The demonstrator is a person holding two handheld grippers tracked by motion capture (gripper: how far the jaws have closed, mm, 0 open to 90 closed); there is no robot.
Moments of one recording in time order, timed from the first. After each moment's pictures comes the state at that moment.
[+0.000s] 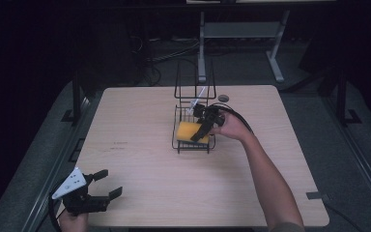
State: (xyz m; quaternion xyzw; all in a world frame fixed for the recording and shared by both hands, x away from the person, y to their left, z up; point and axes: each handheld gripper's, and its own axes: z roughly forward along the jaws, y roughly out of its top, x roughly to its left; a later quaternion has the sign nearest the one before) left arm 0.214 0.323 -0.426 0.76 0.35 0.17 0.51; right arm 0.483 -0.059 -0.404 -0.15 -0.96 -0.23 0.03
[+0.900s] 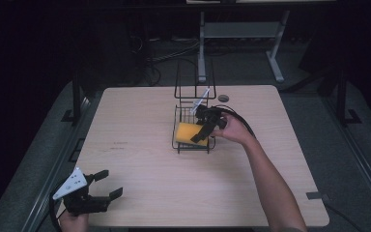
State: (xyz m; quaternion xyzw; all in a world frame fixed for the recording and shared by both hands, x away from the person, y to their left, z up) left arm 0.213 0.320 -0.426 0.77 0.35 0.17 0.51; right arm 0.473 -0.067 -0.402 -0.16 -0.95 -0.26 0.01
